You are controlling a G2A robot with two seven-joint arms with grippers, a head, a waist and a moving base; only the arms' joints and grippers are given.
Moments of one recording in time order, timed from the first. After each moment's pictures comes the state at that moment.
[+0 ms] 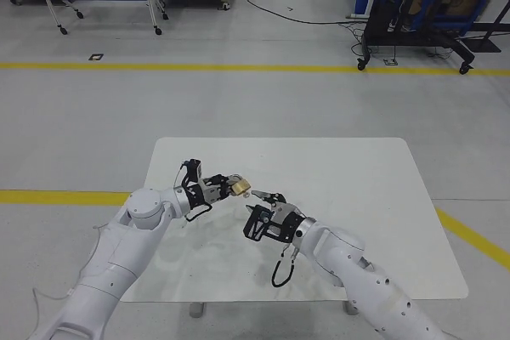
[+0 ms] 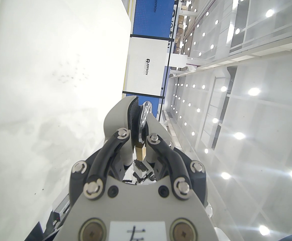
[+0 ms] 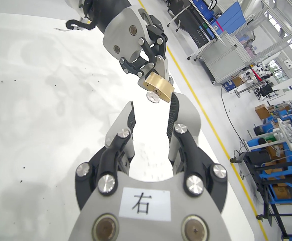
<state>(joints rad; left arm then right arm) 0.98 -1.16 -1.02 -1.16 -0.54 0.06 -0.84 -1.34 -1.19 0.94 -1.80 -1.80 -0.28 0.22</state>
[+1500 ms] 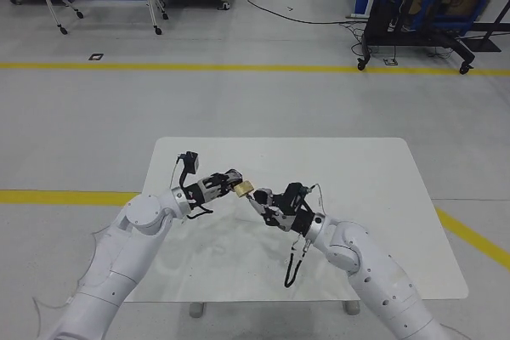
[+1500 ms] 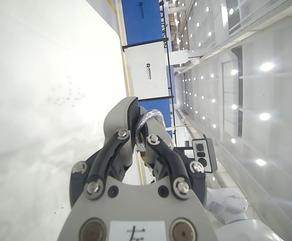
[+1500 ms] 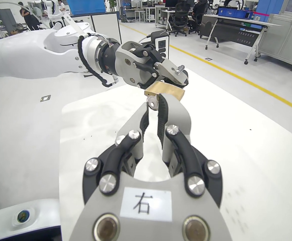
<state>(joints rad) 1.04 -1.17 -1.07 -1.25 -0.39 -0.15 -0.77 -1.33 -1.22 1.07 -1.55 -1.15 -0.59 -0.03</state>
